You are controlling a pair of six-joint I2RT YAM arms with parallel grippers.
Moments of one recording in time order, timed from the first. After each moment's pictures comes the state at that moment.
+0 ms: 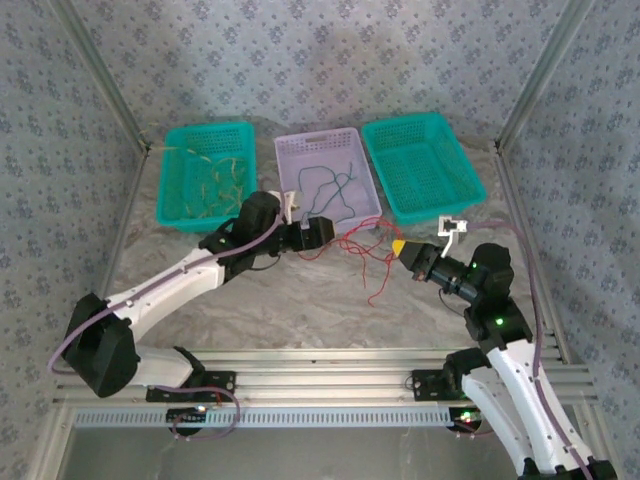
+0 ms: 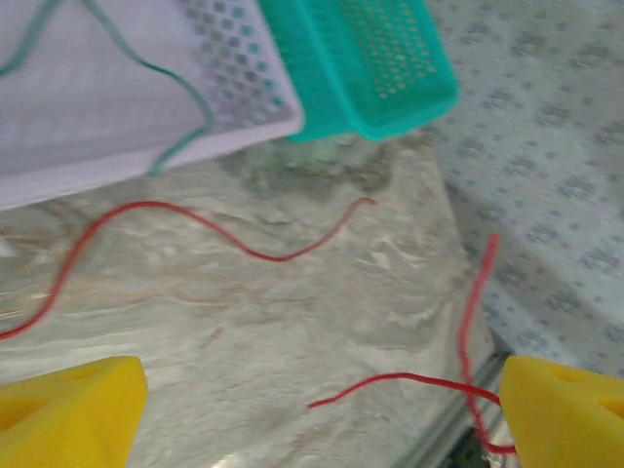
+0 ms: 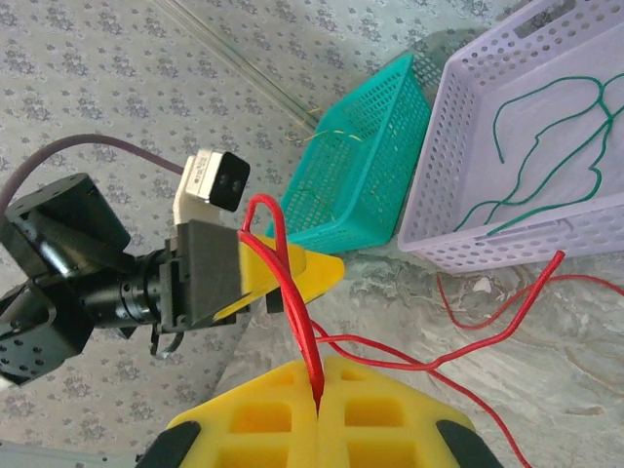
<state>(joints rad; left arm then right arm) -0.72 1.32 0.95 -0.11 0.31 -0.78 0.24 0.55 0.56 -0.15 -0.62 0.75</state>
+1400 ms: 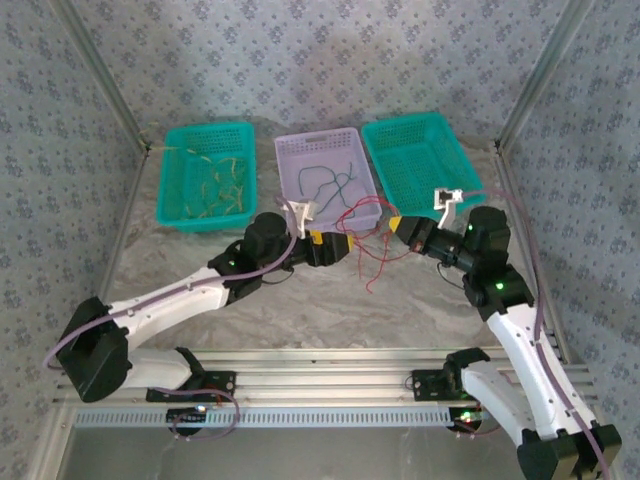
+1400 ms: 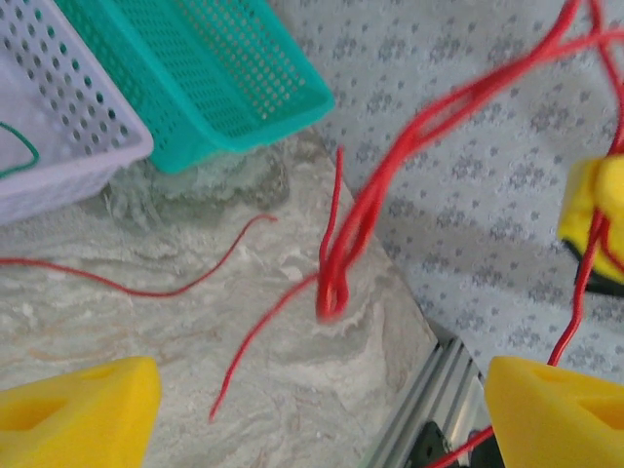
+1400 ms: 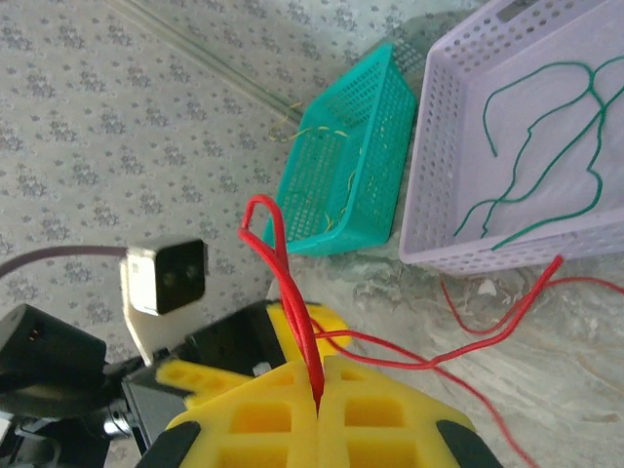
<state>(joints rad) -0.85 1.28 0.83 0.19 0.24 -0.76 0.23 0.79 0.80 -0.27 -0.63 0.76</state>
